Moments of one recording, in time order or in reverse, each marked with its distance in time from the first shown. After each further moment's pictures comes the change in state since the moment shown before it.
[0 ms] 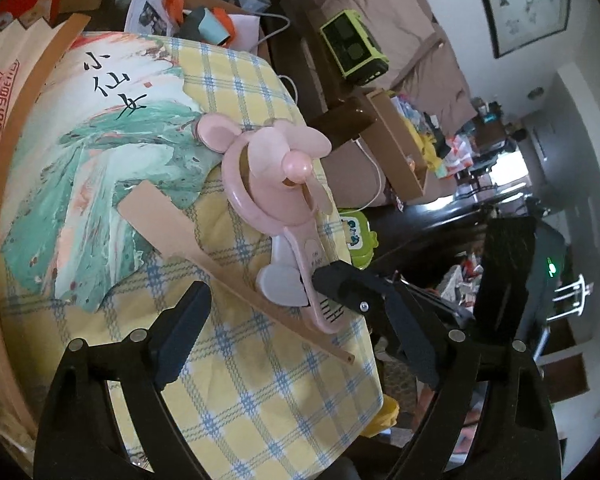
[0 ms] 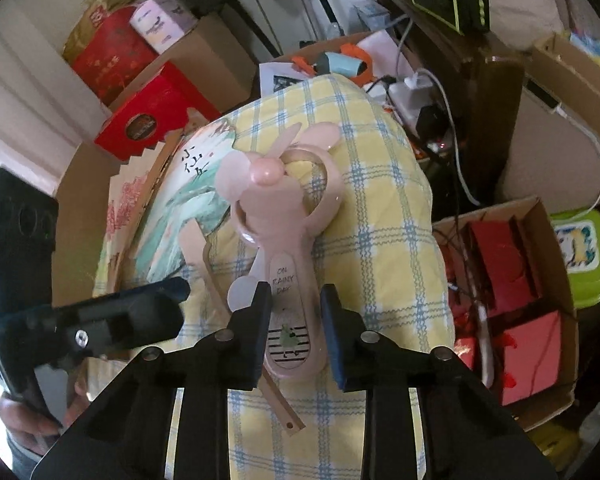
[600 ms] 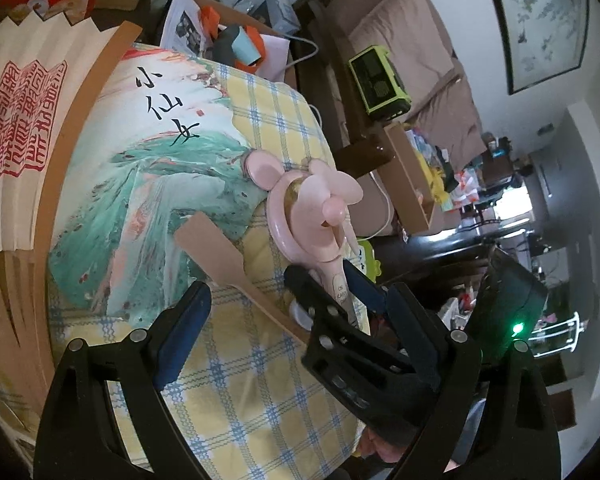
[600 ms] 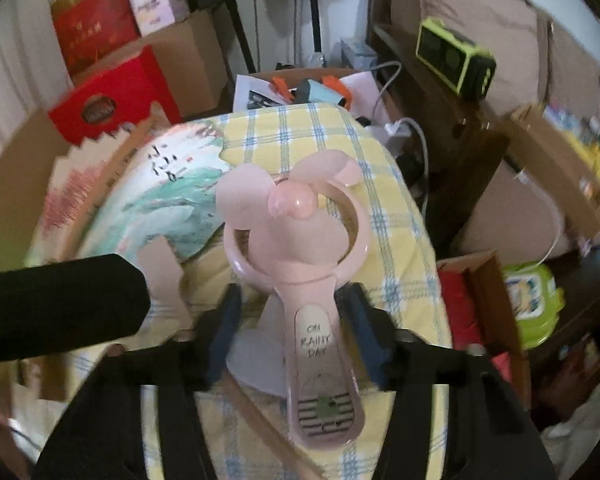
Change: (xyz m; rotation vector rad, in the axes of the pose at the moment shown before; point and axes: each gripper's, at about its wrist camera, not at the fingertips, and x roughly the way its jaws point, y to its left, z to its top) left arm -0.019 0.027 0.014 -0.101 -0.070 0.005; right arm 0.041 0.052 0.007 -0.163 -0.099 -0.326
